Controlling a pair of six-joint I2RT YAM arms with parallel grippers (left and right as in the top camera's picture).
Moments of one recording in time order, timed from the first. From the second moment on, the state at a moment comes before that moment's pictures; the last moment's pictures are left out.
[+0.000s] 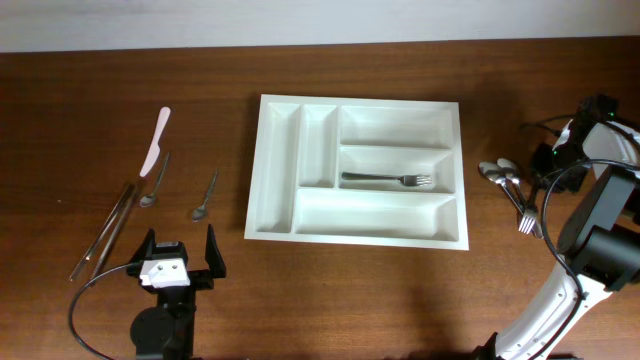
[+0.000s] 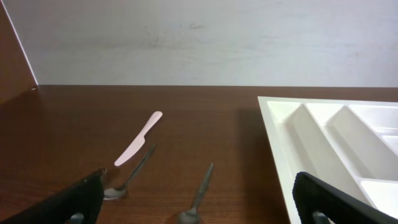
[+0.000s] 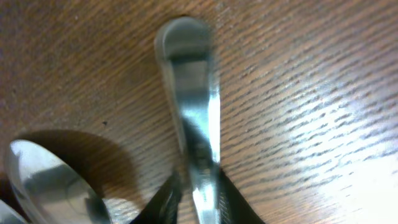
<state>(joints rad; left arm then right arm) 0.01 0.01 0.01 -0.08 -0.05 0.00 -0.48 2.20 1.62 -0.91 -0.04 0.11</state>
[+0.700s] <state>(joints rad) 0.01 0.01 0.01 -0.08 -0.05 0.00 -0.48 2.20 1.64 -0.95 -0.07 0.10</state>
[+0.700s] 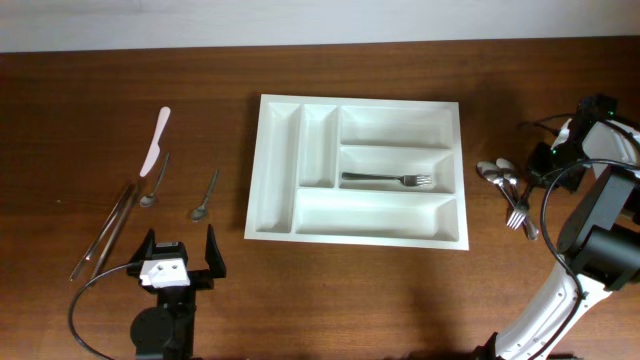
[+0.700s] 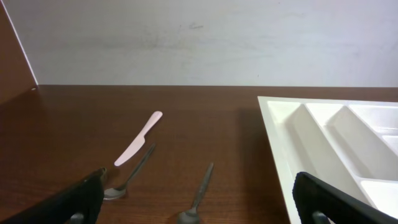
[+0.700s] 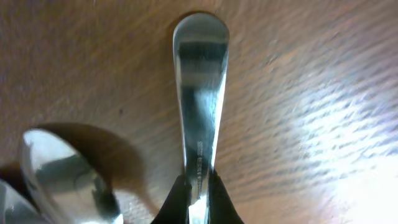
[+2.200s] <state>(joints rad) 0.01 0.01 0.01 -0.08 -0.05 0.00 -0.32 2.24 2.06 -1.26 -0.20 0.09</state>
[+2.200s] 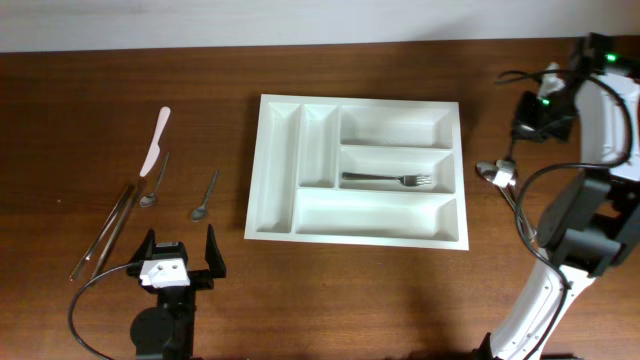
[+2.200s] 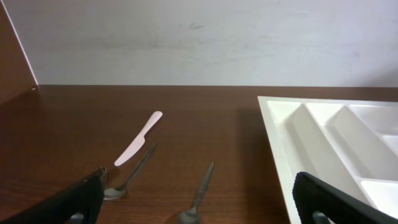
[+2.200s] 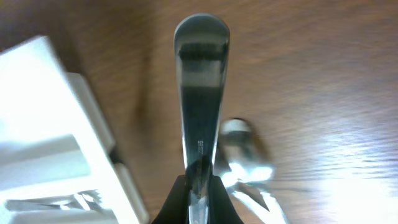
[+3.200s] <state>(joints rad) 0.01 0.01 0.01 -0.08 -0.05 0.00 0.17 2.24 2.06 -1.42 0.22 1.24</state>
